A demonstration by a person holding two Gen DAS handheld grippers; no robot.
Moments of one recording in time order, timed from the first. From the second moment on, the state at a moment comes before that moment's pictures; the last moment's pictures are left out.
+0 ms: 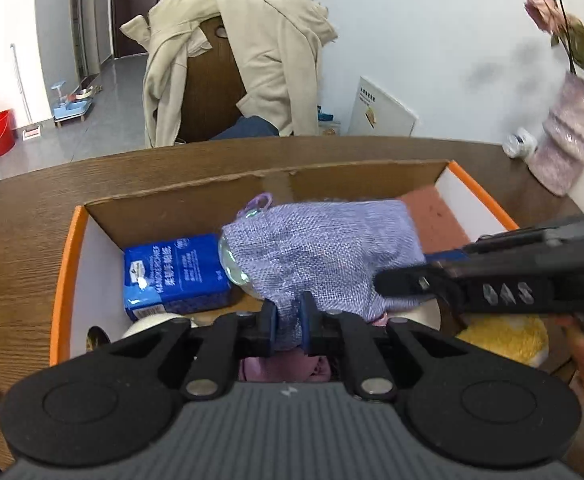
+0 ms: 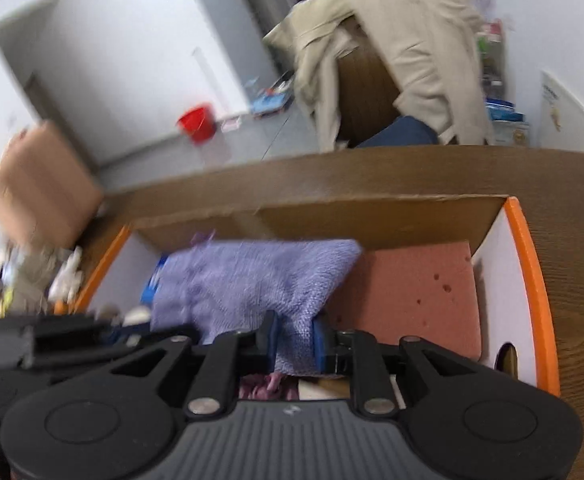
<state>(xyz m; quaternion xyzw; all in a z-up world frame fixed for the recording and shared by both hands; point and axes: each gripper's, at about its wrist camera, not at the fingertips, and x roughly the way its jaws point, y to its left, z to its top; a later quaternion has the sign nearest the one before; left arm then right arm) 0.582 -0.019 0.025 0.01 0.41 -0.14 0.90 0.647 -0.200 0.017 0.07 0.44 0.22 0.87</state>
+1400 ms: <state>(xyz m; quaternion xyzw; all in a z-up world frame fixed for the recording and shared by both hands) 0.298 0.024 0.137 0.01 0.16 -0.05 0.99 0.363 -0.227 0.165 -0.03 0.24 0.13 0.96</state>
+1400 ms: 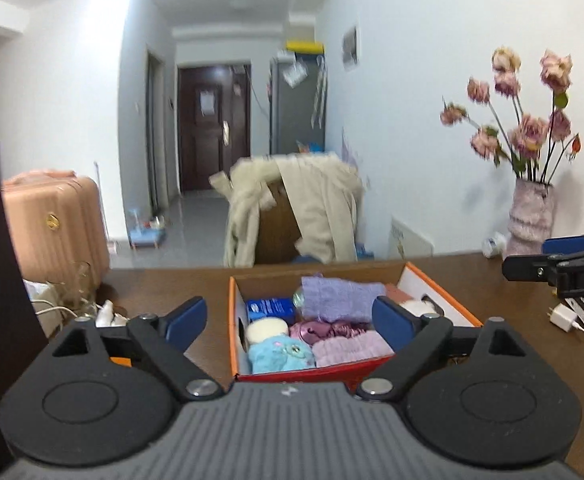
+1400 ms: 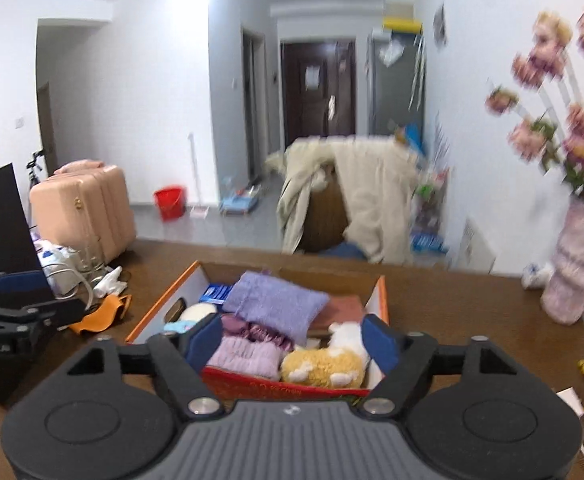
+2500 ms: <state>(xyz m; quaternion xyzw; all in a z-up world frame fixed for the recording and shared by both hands) 0.112 0.034 0.094 0.00 0.08 -0.01 1.00 0.161 -0.213 0.081 0.02 0.11 0.08 0.99</state>
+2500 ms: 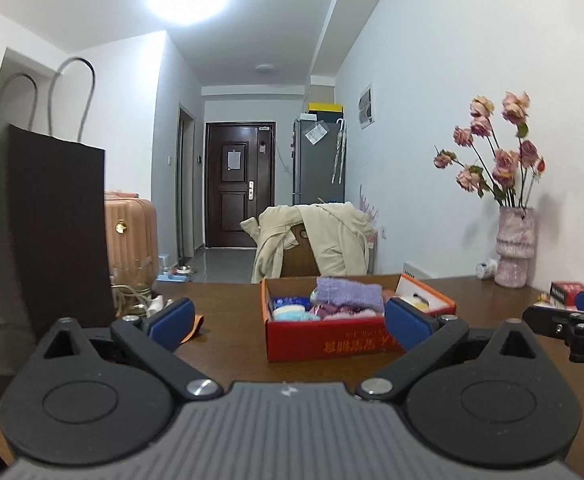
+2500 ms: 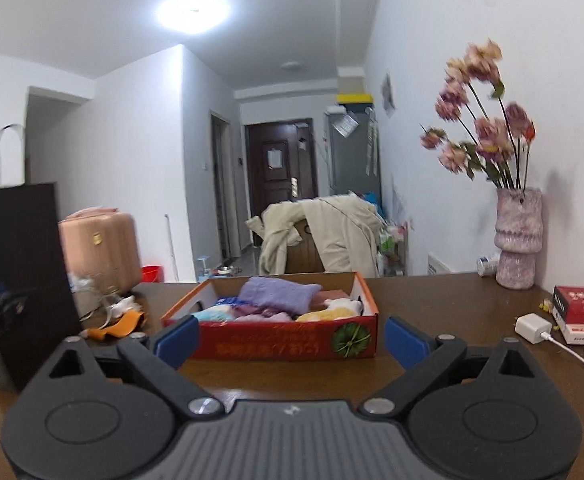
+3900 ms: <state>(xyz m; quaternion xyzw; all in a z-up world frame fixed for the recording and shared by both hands) 0.045 0.033 0.067 0.01 0.08 -0.02 1.00 0.075 -0.188 0.039 0.02 0.14 0.09 0.99</state>
